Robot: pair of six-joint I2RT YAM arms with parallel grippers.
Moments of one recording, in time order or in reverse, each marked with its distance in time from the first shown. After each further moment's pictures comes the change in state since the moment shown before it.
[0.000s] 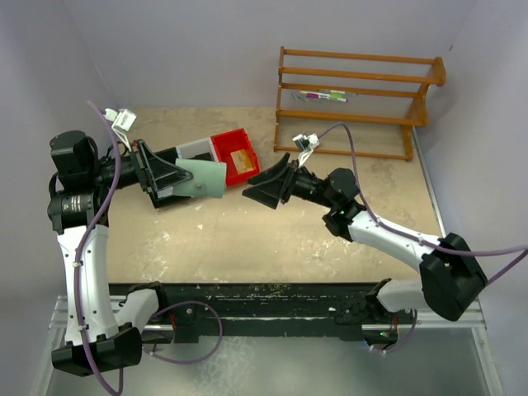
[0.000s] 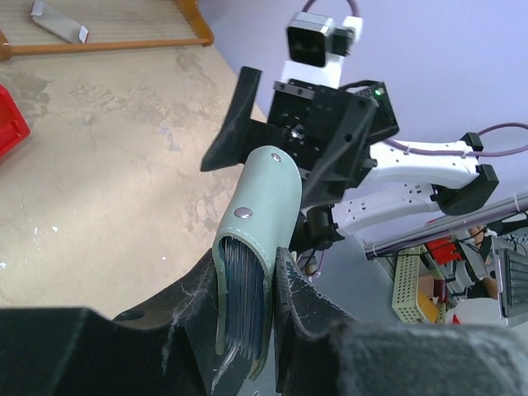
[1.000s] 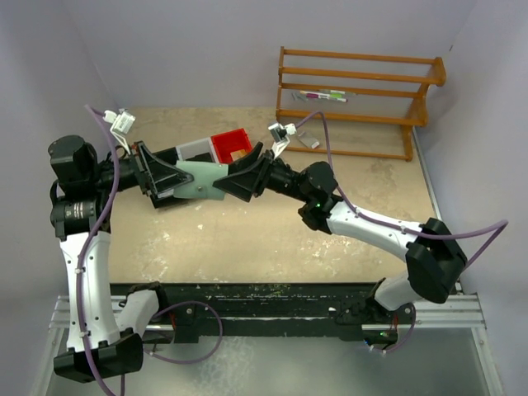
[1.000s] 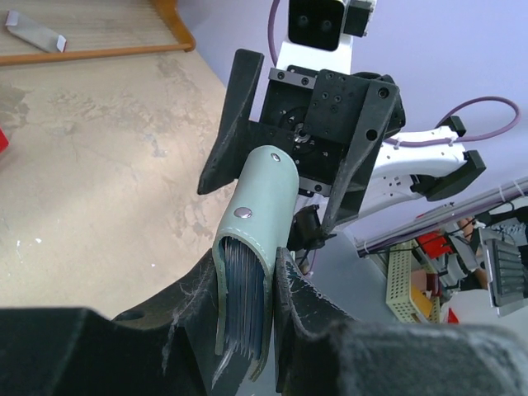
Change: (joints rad) left arm 0.000 -0.042 -0.055 0.116 0.033 -0.086; right arm 0.174 0.127 0.217 0.070 0.164 -0.004
